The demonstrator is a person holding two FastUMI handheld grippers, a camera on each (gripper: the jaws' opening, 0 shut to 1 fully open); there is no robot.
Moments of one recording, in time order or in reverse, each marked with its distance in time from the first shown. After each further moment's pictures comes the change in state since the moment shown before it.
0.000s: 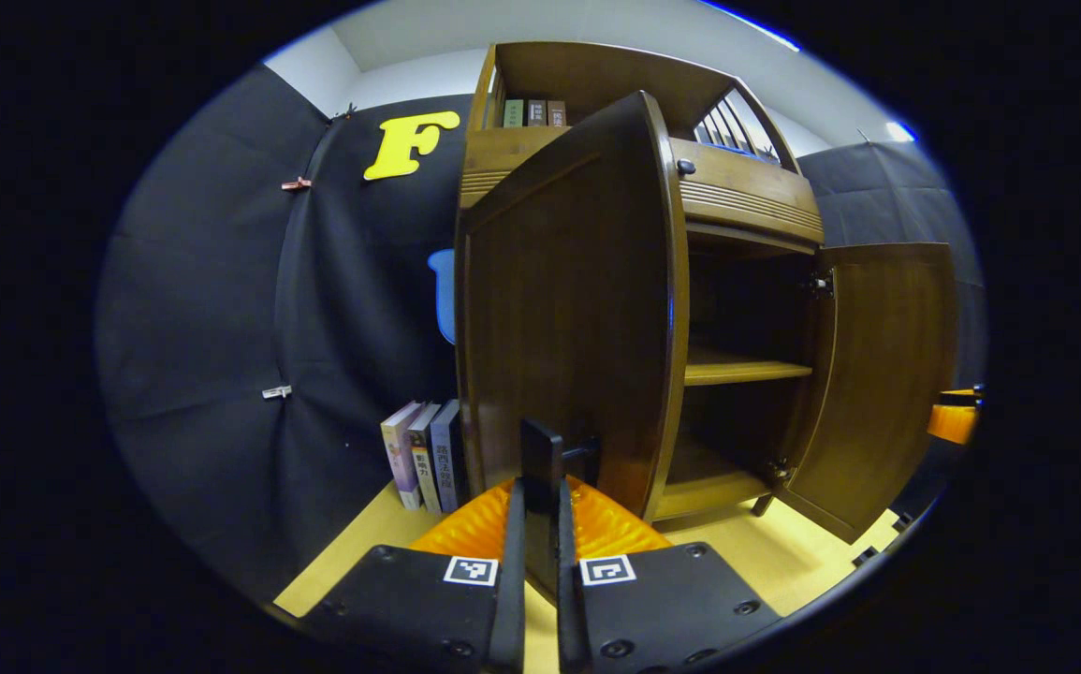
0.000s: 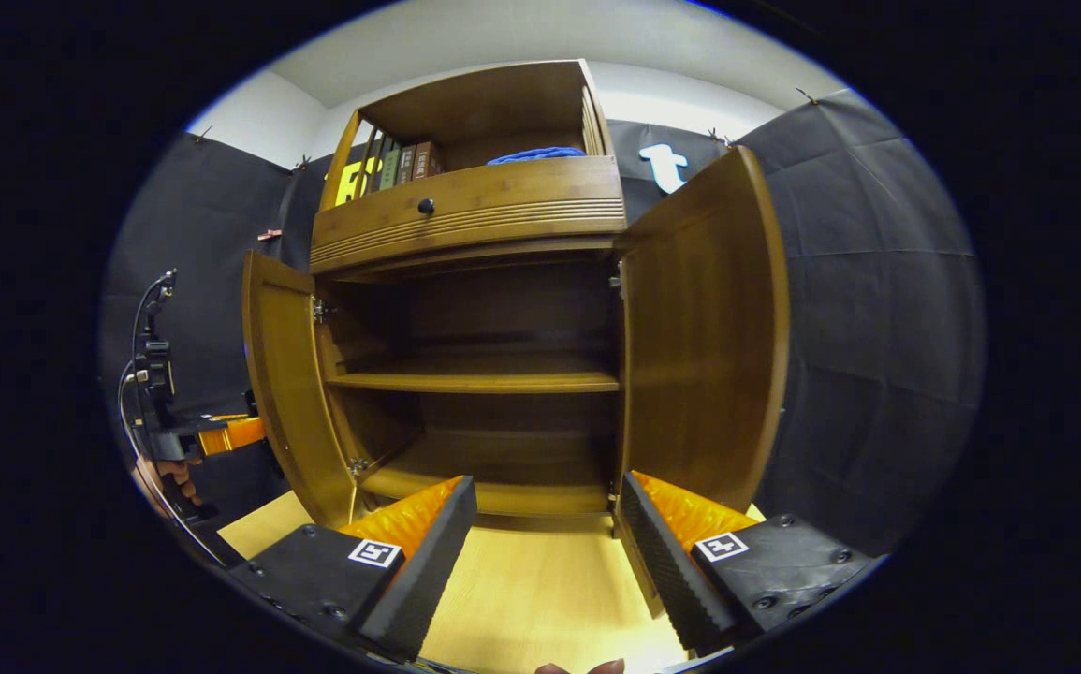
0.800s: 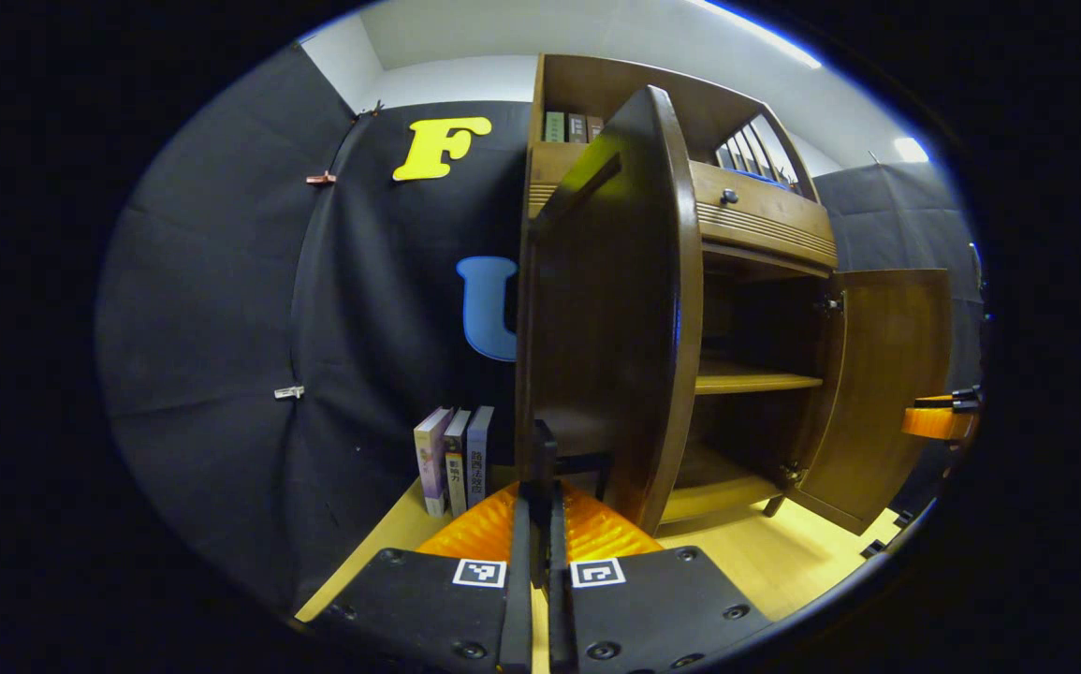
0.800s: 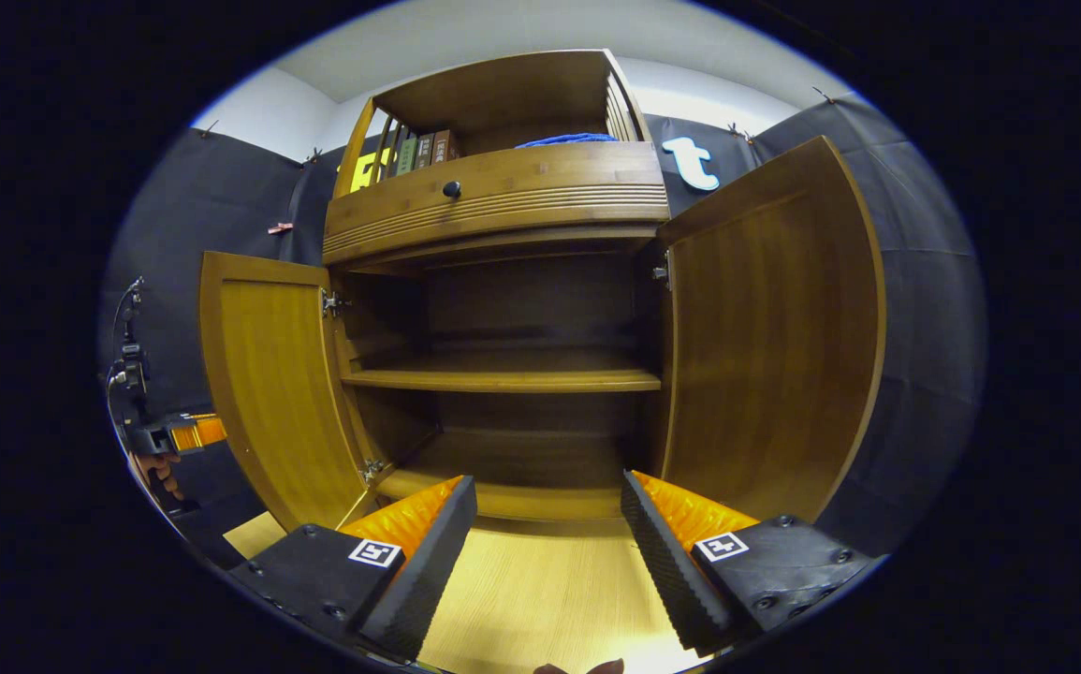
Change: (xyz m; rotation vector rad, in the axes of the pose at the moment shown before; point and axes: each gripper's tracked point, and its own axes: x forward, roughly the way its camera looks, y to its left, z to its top) left arm -0.011 0.075 -0.001 -0.057 -0.032 -0.006; right arm 0.008 0.016 -0.004 -0.004 0.018 0.032
